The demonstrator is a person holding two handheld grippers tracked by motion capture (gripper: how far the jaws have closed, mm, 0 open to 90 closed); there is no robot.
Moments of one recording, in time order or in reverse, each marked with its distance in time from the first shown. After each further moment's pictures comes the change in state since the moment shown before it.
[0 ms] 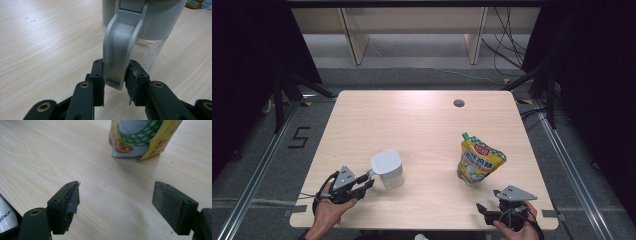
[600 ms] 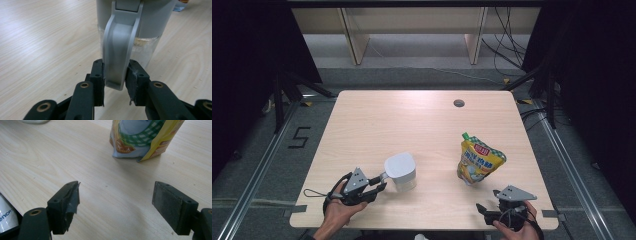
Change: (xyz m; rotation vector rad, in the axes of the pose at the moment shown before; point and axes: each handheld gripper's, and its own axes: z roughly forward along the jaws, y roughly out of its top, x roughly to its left) left arm -0.026 0.007 0.013 -0.018 -0.109 0.071; right arm 0.001 0.001 -0.001 0.008 -0.001 0.001
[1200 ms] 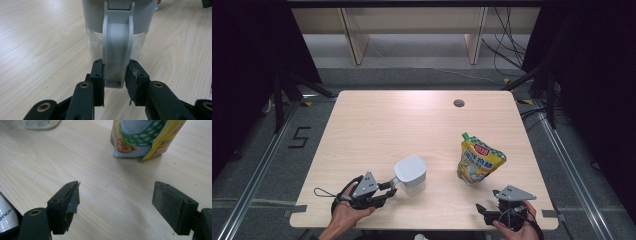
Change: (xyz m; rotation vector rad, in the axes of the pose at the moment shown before) left arm -0.022 0.007 0.010 -0.008 -0.108 0.045; right arm -0.001 0.000 0.002 -0.004 0.005 -0.013
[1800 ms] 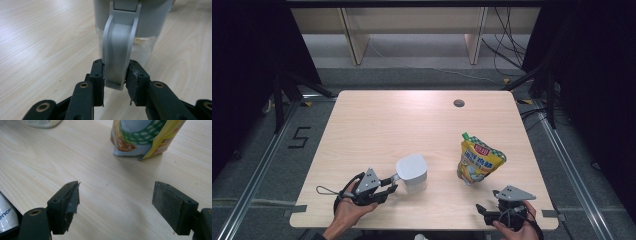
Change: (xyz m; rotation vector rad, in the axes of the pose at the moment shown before) left arm 0.011 0.004 0.008 0.003 0.064 0.011; right arm 0.000 0.000 0.000 0.015 -0.009 -0.005
